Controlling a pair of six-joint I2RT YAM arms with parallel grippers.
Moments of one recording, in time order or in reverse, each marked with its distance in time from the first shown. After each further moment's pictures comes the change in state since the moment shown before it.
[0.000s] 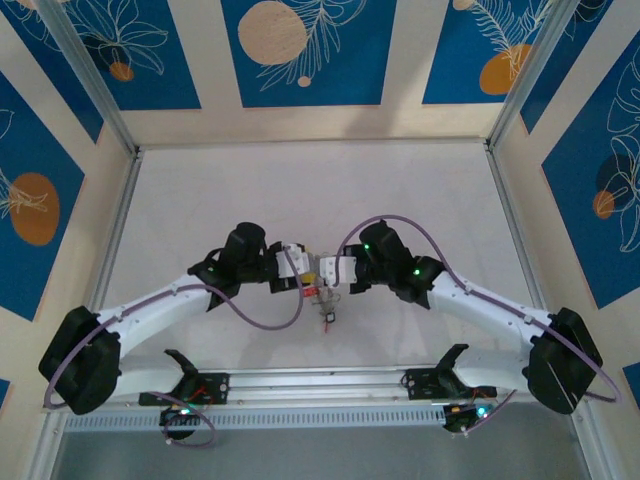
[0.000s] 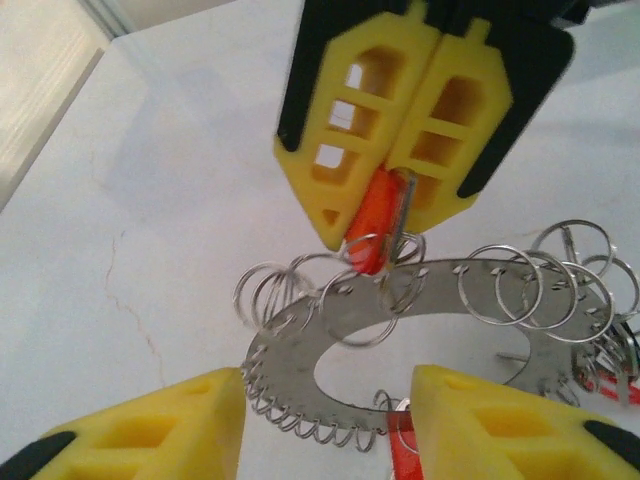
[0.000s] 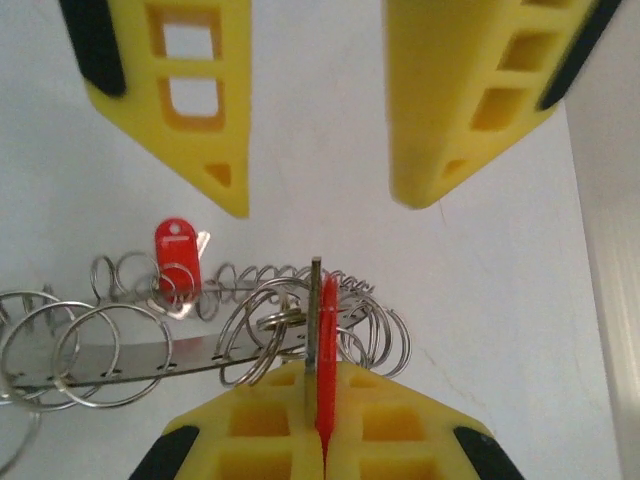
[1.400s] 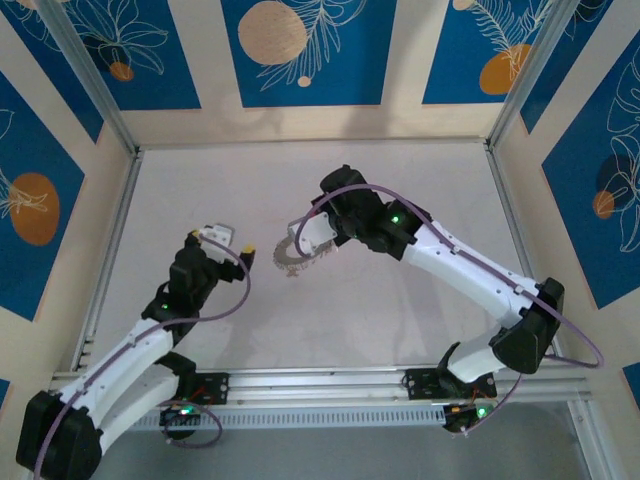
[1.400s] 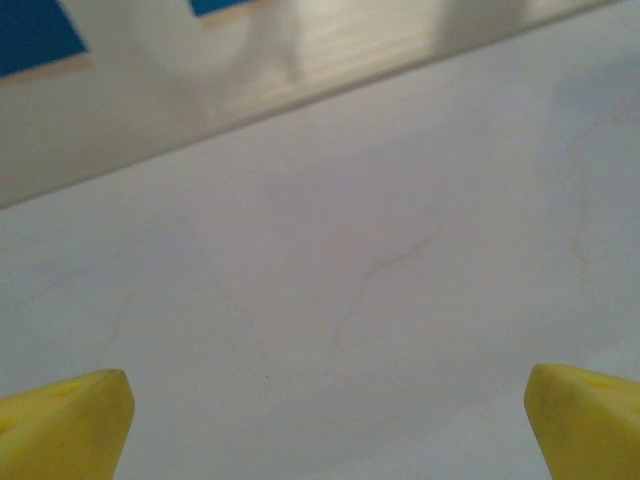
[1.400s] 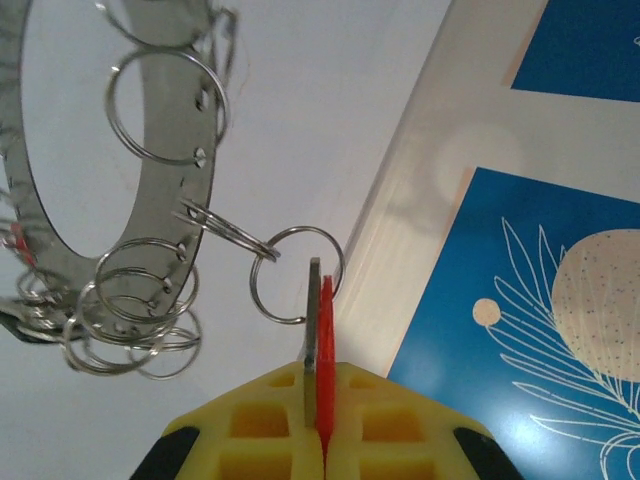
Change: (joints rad) left arm 0.257 -0.465 -0.306 0.066 -0.671 -0.526; right arm 0.098 0.270 0.701 -0.423 0.384 -0.453
